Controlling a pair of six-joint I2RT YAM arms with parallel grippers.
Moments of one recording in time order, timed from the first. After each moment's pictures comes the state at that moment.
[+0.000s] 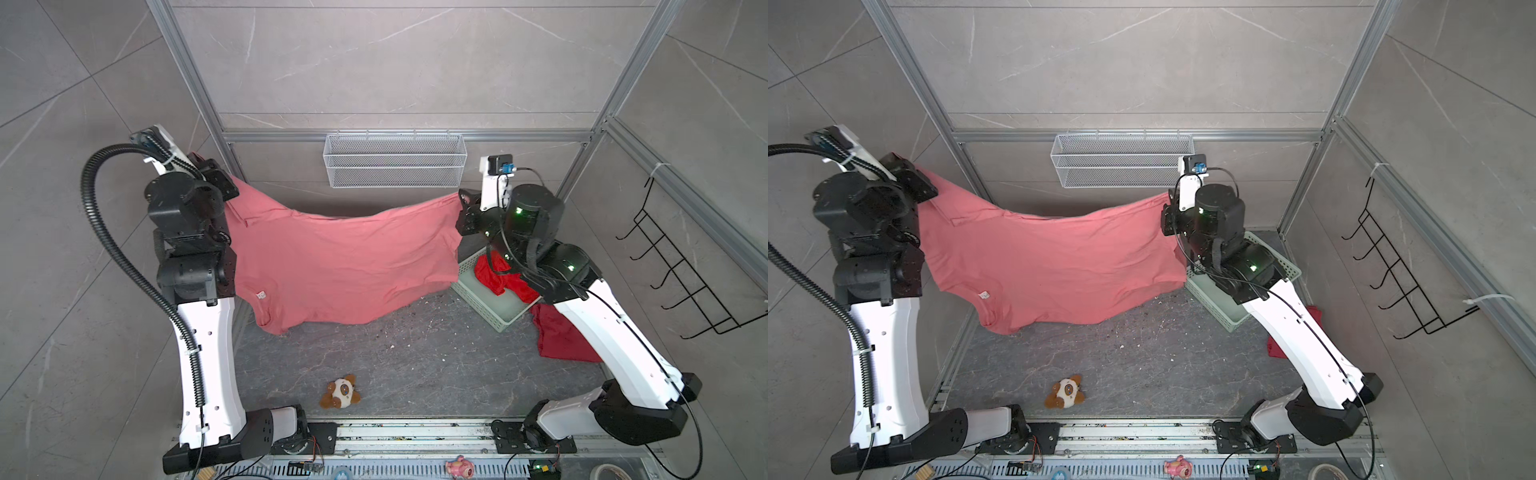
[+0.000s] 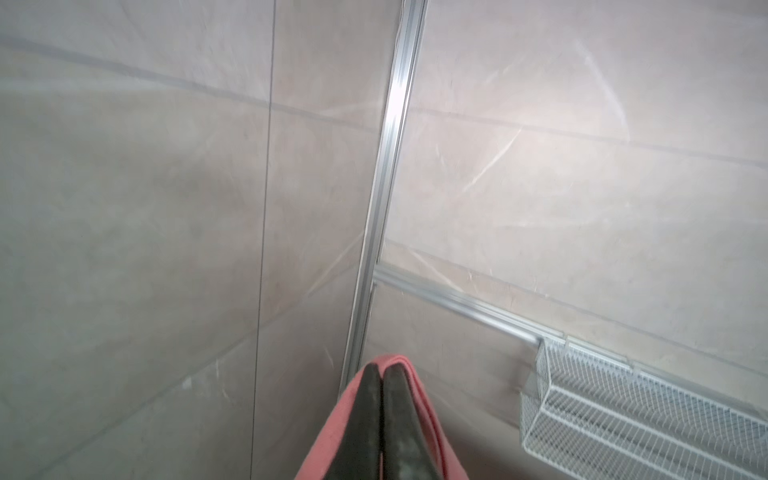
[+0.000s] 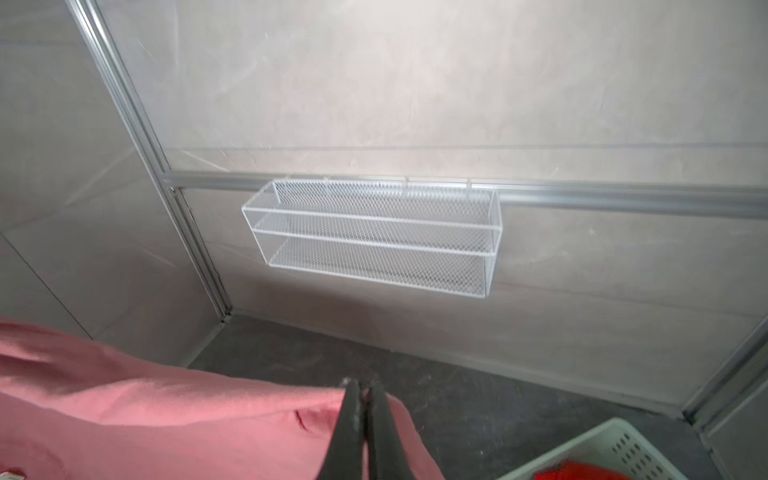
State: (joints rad) left arm 0.12 1.30 1.98 -0.43 -0.29 -0.10; right arm 0.70 1.42 1.93 -0.54 0.35 0.07
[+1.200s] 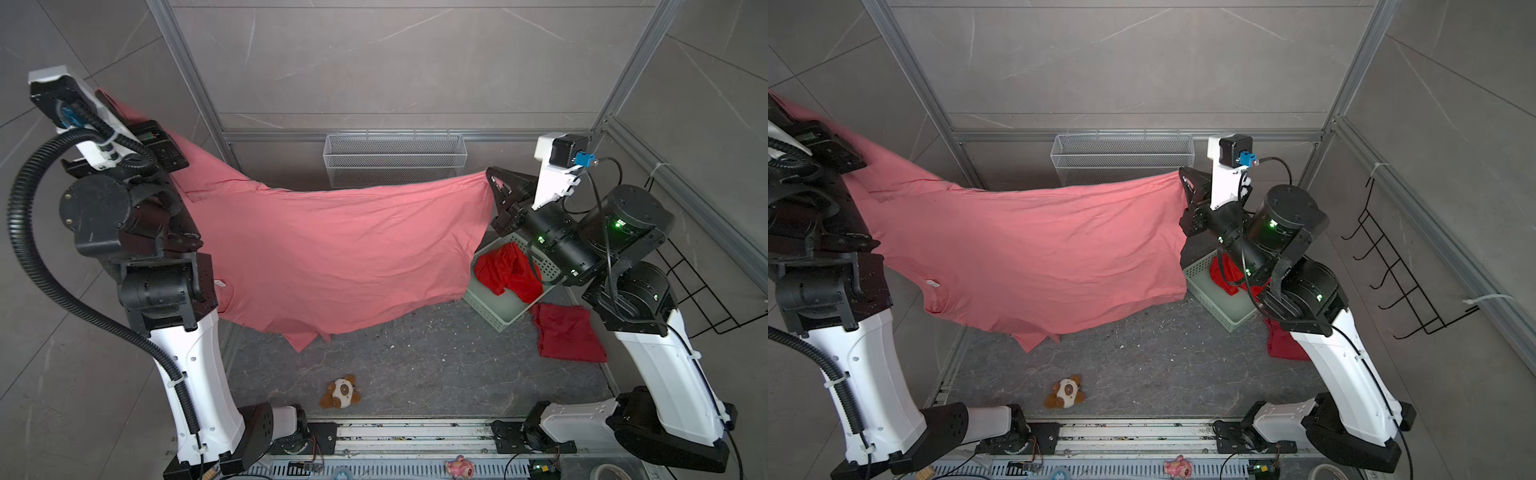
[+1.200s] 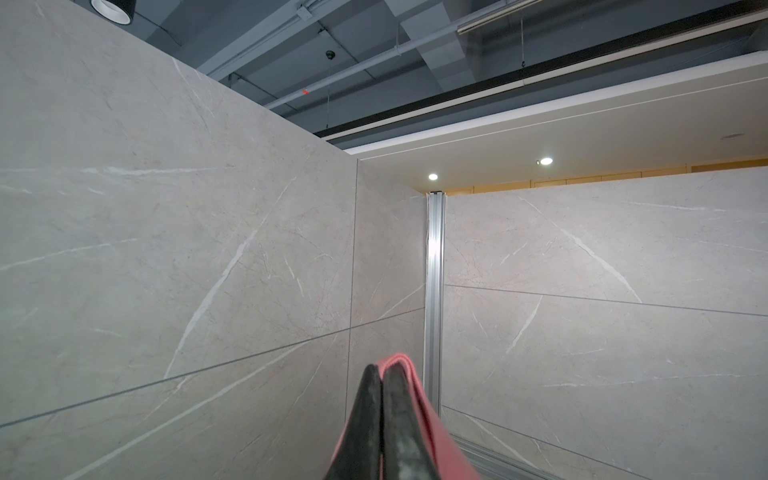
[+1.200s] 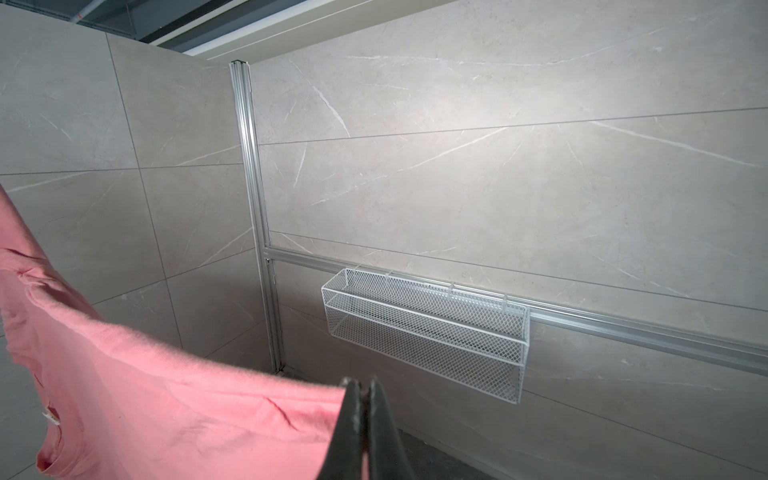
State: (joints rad) left arm 0.13 1.32 2.24 -0.27 -0.35 0.21; right arm 0.76 1.32 2.04 -0.52 0.23 -0.05
